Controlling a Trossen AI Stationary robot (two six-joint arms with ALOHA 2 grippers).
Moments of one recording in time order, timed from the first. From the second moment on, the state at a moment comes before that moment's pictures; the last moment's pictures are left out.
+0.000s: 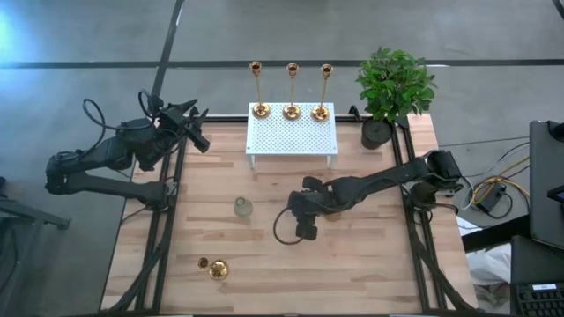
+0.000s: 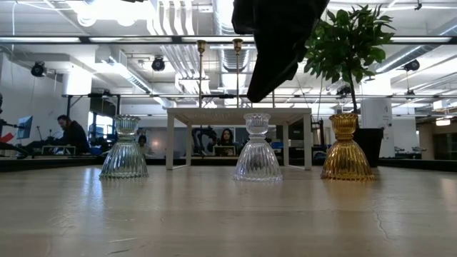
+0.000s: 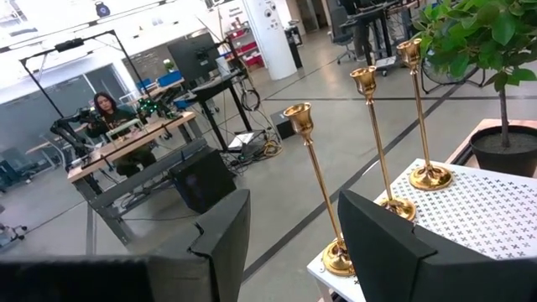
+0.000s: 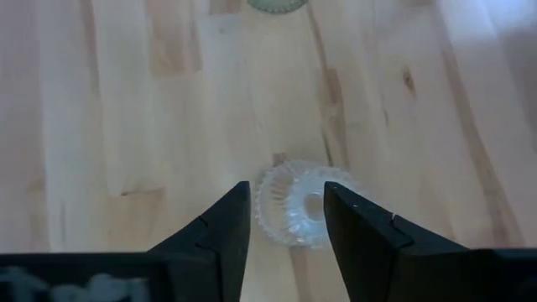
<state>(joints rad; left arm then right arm) 0.09 0.72 1.03 -0.34 -0.88 0.28 0.19 1.79 1.36 -0.63 0.18 0.34</state>
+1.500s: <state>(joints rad) 0.09 0.73 1.03 -0.34 -0.88 0.32 0.47 1.74 1.00 -0.19 0.75 0.95</state>
